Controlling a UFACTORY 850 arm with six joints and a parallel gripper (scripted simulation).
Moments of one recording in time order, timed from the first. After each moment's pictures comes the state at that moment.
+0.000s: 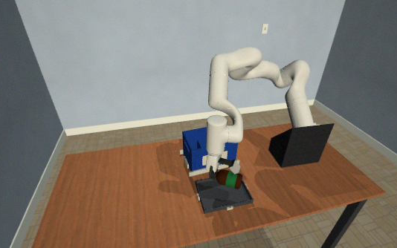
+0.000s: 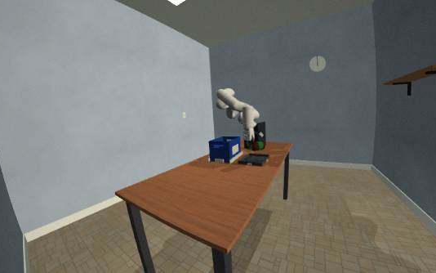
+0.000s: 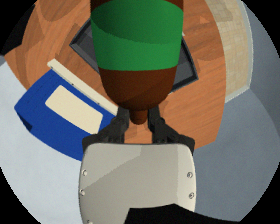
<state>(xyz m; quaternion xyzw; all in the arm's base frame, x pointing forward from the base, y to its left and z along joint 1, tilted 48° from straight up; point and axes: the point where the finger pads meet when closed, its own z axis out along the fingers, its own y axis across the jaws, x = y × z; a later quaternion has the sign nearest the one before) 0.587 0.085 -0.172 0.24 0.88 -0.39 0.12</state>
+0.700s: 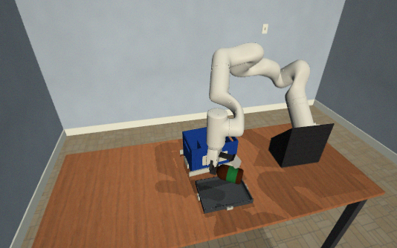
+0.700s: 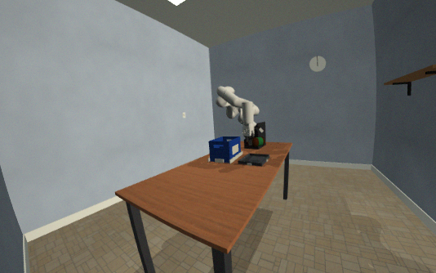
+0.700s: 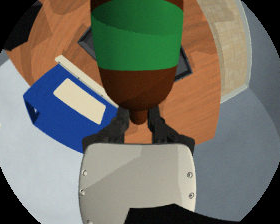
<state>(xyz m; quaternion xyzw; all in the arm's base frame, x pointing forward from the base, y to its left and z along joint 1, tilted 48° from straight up) 0.586 0.110 -0.149 0.24 0.88 -0.39 0.12</state>
